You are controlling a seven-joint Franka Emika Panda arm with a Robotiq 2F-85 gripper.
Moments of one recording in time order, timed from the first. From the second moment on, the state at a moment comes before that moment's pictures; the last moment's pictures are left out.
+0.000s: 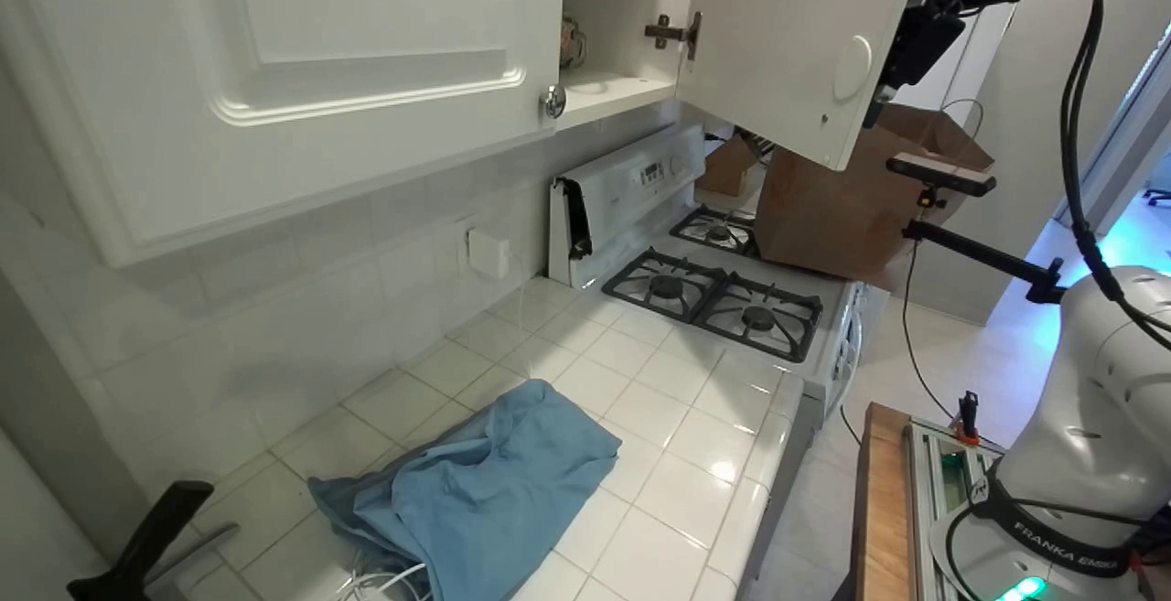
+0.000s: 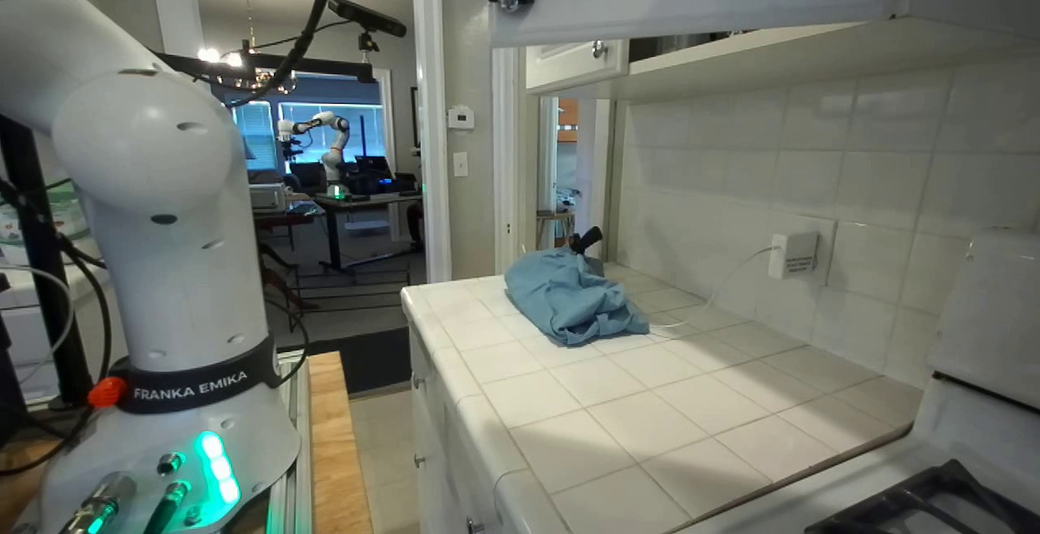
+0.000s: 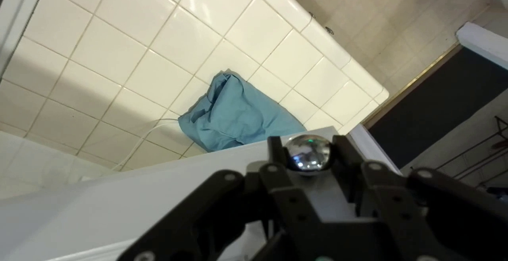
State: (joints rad) arm 0.11 -0.81 -0.31 -2.22 0.11 1.54 -0.74
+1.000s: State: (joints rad) arm 0.10 -0.79 -0.30 -2.04 0.09 1.09 -0.90
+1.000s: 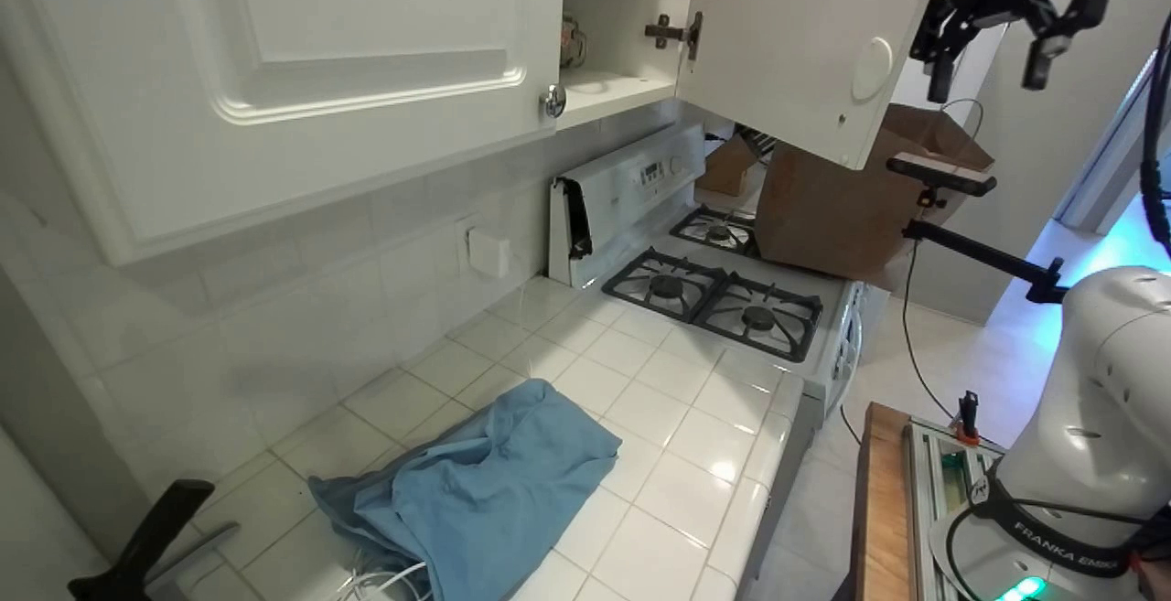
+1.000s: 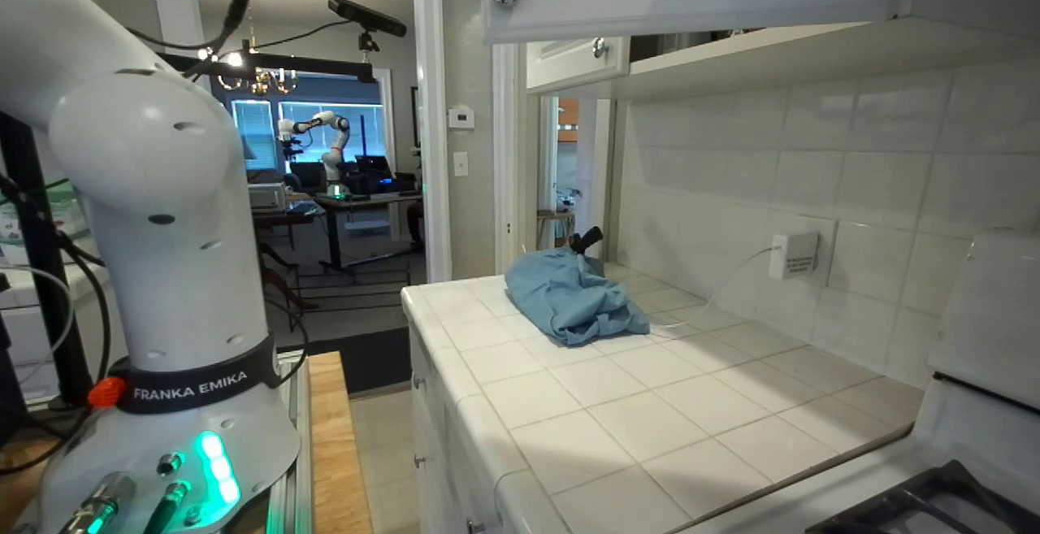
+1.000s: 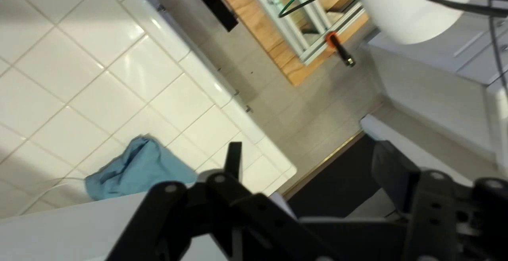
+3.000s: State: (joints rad) arm 0.05 -0.87 -0.17 -1.82 -0.16 0.90 -0.80
